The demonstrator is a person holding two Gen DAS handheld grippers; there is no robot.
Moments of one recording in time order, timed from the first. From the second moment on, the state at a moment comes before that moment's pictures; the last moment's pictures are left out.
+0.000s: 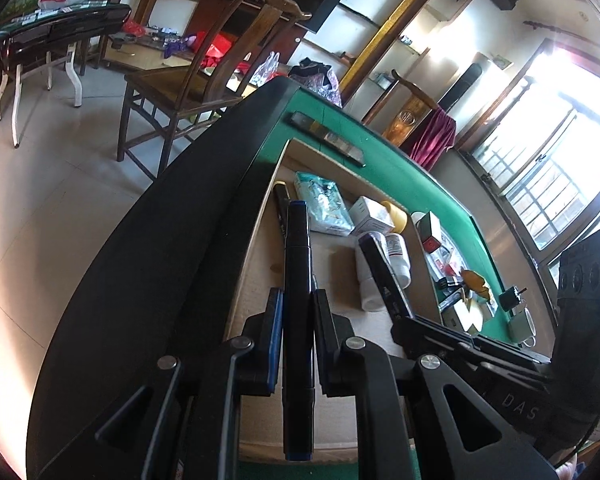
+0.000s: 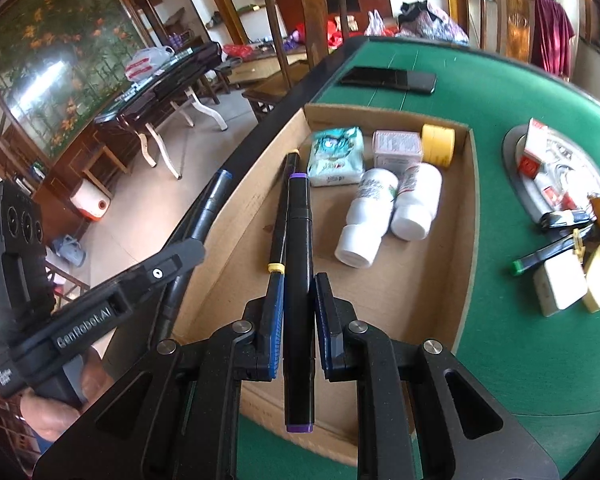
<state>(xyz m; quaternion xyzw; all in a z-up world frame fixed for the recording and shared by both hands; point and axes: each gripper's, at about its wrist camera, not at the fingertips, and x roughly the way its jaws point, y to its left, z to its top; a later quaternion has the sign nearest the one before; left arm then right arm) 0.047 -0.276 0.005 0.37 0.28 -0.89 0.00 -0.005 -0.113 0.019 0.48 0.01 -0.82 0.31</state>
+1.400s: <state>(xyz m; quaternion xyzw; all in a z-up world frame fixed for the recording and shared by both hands) 0.042 -0.277 -0.004 0.37 0.27 -0.89 0.01 -0.012 -0.126 -0.029 0.51 -0.01 -0.81 0.29</state>
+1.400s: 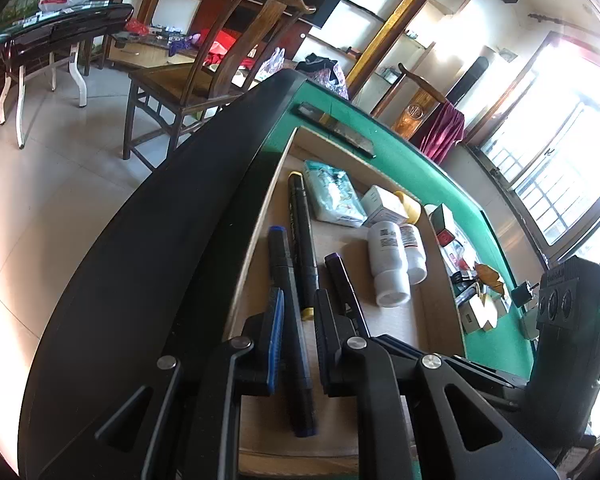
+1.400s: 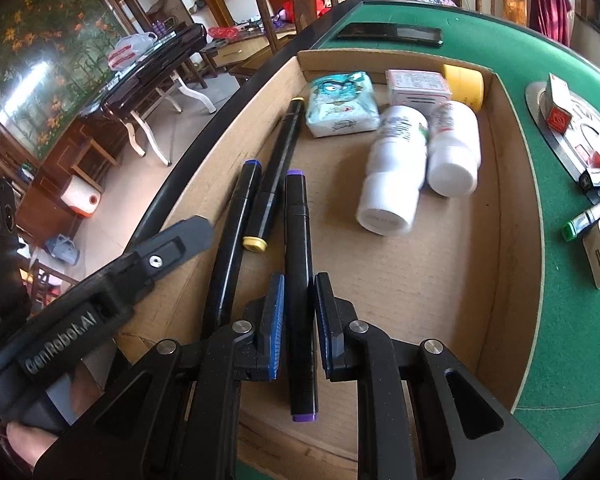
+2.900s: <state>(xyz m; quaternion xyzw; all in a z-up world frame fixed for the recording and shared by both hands) -0.088 0.034 0.011 0.42 -0.07 -0.90 -0.12 -0.018 0.280 -0.034 0.41 -0.33 -0.83 0.18</state>
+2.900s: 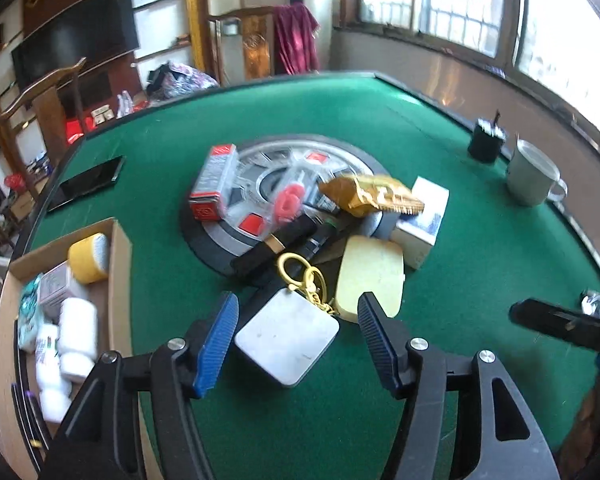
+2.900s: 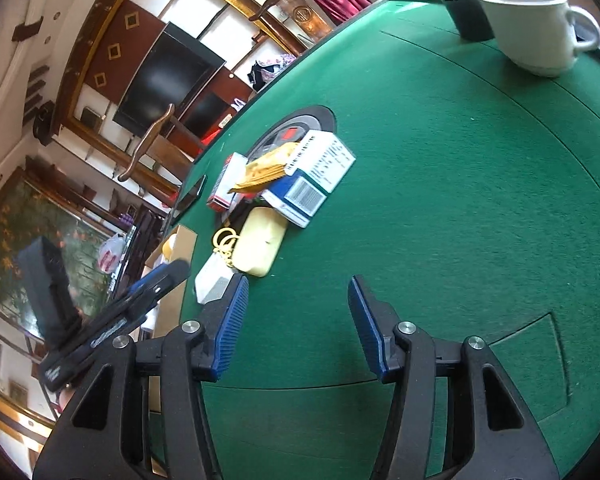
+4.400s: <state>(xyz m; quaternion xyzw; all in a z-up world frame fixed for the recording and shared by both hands) -0.033 -0.012 -0.018 0.41 0.04 -0.91 -0.08 -0.077 0.189 -0.012 0.46 -0.23 -0.84 0.15</state>
